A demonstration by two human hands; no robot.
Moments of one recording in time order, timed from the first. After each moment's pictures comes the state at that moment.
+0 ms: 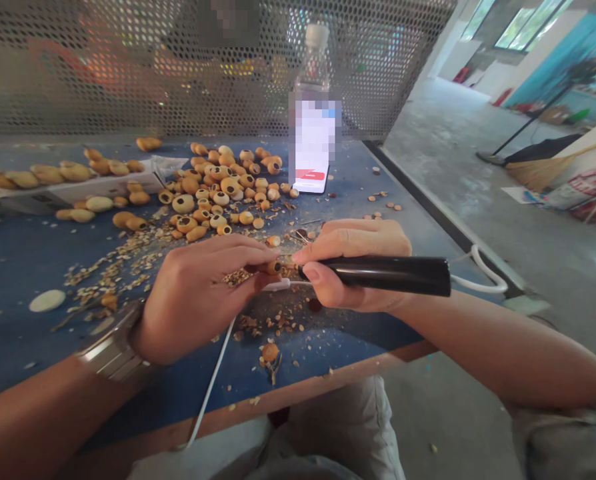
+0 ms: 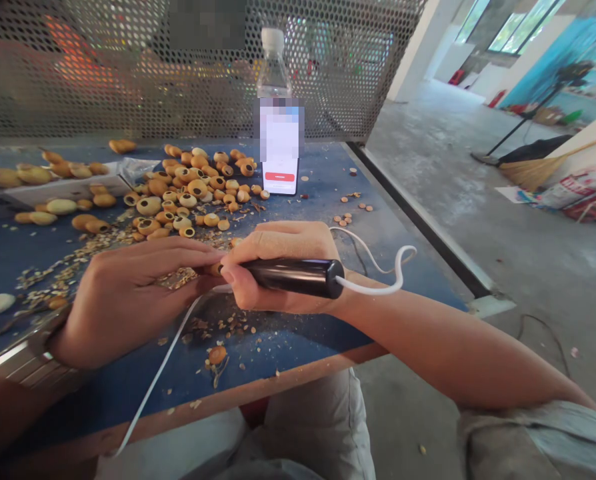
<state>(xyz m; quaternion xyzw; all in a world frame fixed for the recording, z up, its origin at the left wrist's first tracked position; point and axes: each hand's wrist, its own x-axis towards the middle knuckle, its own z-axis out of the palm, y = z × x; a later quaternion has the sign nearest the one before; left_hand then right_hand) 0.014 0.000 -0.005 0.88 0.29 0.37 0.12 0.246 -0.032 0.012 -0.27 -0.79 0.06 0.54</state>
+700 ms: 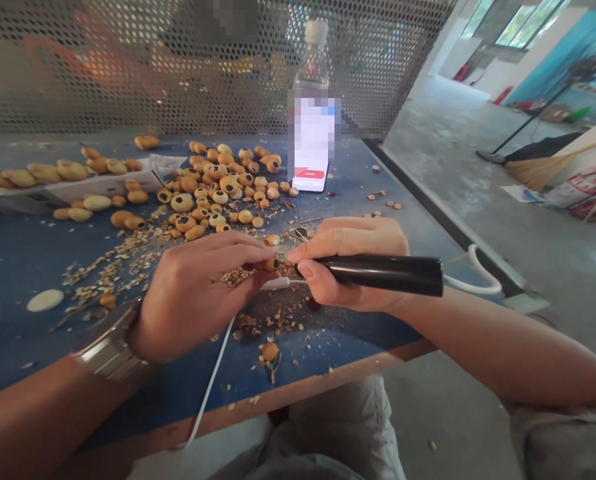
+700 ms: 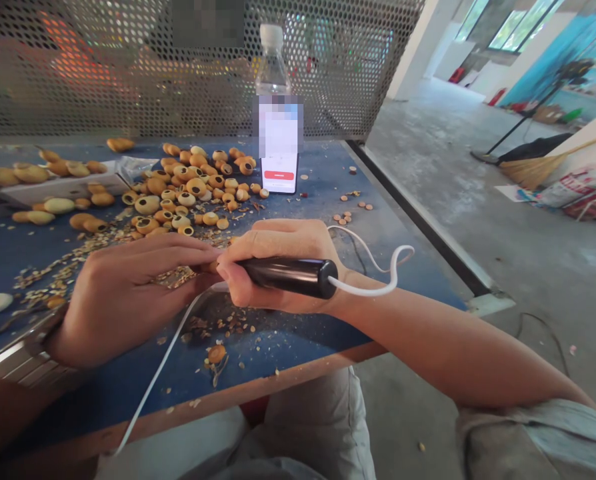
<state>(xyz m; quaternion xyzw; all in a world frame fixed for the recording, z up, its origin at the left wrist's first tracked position) 0.015 0.000 -0.003 0.88 0.29 0.37 0.10 0.244 -0.033 0.015 -0.27 -0.80 0.06 0.53</state>
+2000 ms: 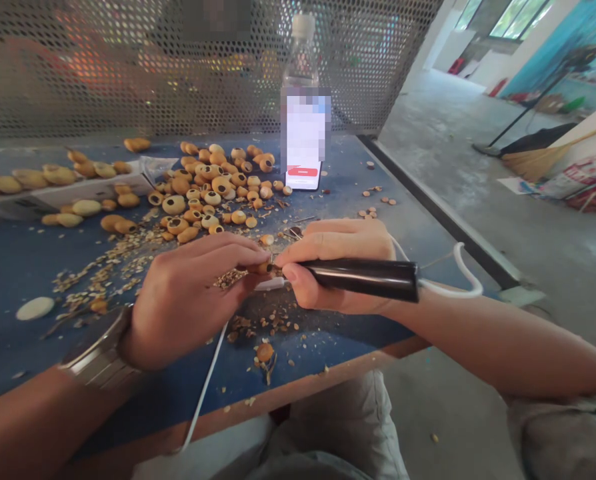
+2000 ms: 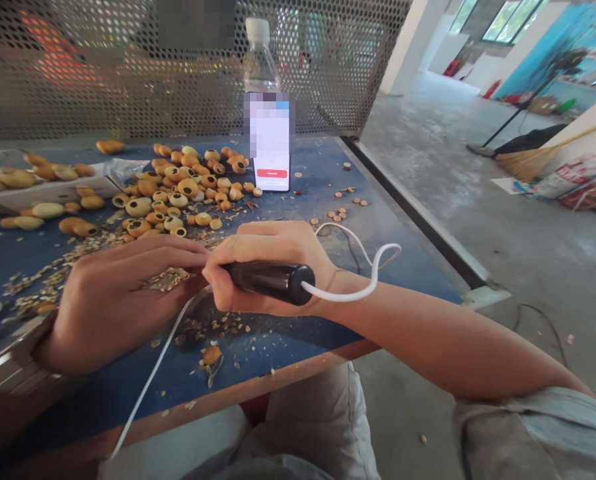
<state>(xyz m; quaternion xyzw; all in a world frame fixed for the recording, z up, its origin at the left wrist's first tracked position) 0.018 0.003 -0.005 0.88 0.23 0.40 0.04 0.243 -0.036 0.014 -0.27 -0.81 0.06 0.52</state>
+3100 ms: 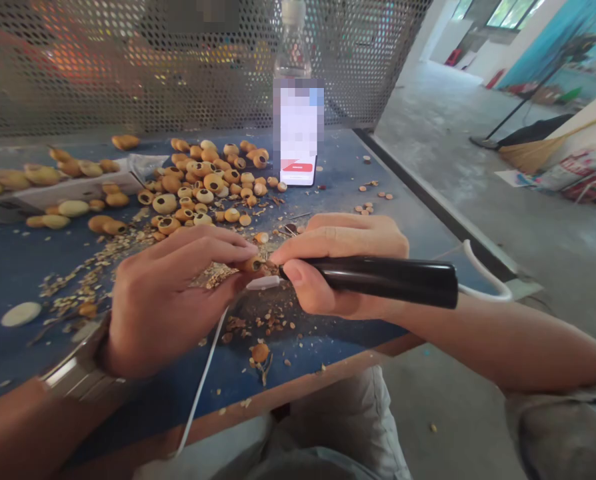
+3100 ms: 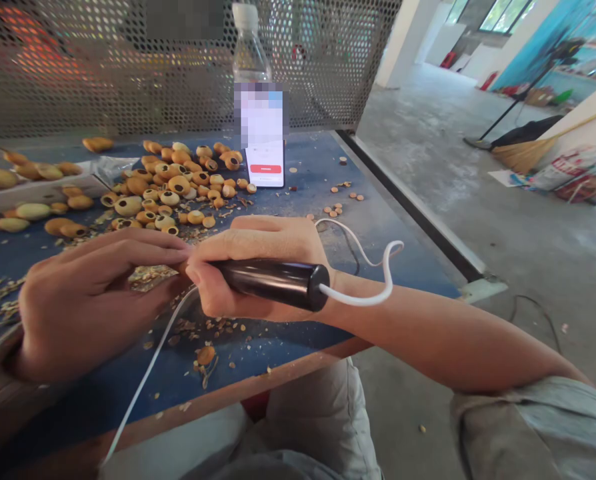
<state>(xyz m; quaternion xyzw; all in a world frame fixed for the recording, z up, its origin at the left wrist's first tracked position) 0.017 0.000 -0.001 0.86 0.26 0.43 0.05 0.236 -0.046 0.018 -0.30 -0.76 0.05 0.57</state>
